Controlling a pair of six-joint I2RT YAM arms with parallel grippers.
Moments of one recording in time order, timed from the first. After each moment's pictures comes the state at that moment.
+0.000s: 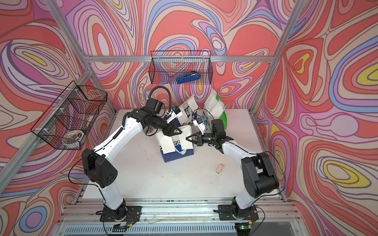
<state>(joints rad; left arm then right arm) -0.47 1.82 1.82 -0.92 0.65 0.32 0.28 1.61 0.97 0.17 -1.07 0.25</state>
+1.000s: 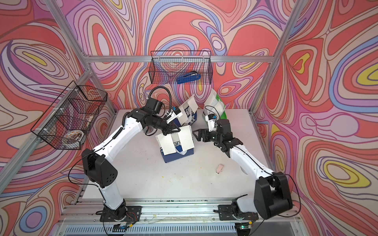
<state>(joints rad) -0.47 1.82 1.83 -0.94 0.64 0.37 0.27 1.34 0.99 -0.20 -0.27 0.38</state>
